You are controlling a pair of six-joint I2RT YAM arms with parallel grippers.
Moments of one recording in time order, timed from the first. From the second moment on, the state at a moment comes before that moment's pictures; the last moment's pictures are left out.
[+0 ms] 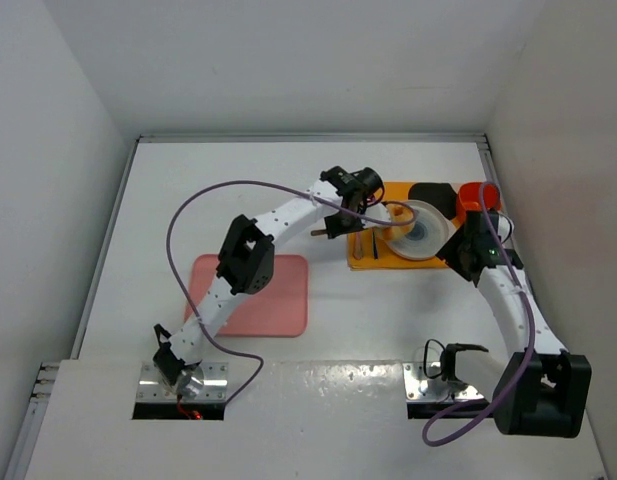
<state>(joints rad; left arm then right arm) -0.80 2.47 2.38 -1.23 -0.08 0.58 -0.08 1.07 0.65 -0.51 0.18 0.61</state>
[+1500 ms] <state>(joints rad) -0.97 2.59 2.16 -0.25 -0.89 1.14 -0.14 1.04 0.62 -0.52 0.11 0.54</state>
